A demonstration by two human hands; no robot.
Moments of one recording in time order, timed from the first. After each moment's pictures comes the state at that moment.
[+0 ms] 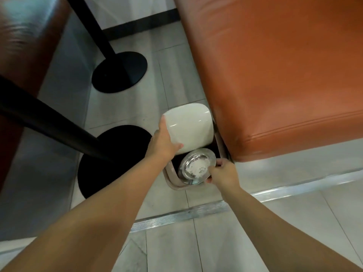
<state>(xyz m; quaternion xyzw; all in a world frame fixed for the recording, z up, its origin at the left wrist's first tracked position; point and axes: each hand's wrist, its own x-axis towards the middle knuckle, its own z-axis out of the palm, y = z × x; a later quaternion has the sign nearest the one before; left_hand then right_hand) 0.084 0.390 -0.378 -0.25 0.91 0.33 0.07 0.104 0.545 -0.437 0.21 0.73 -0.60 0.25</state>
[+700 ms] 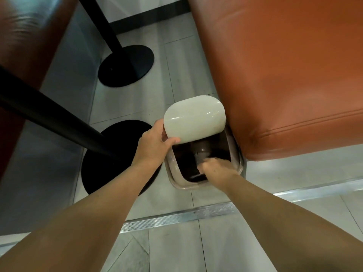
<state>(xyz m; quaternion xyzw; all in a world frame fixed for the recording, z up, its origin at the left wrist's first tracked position) 0.106 0.375 -0.386 -0.21 0.92 0.35 -0.02 0.076 0.526 -0.480 -0.30 0.90 -0.10 0.29</state>
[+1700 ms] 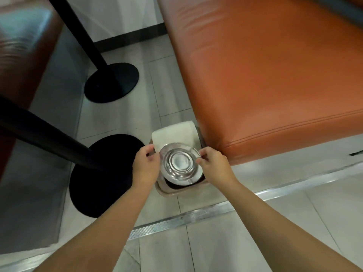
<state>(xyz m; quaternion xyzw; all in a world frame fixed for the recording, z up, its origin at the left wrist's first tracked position) 0.122 0.406 -0.375 -0.35 0.80 0.49 -0.05 0.084 0.566 -0.391 -0.02 0.85 -0.49 0.21</state>
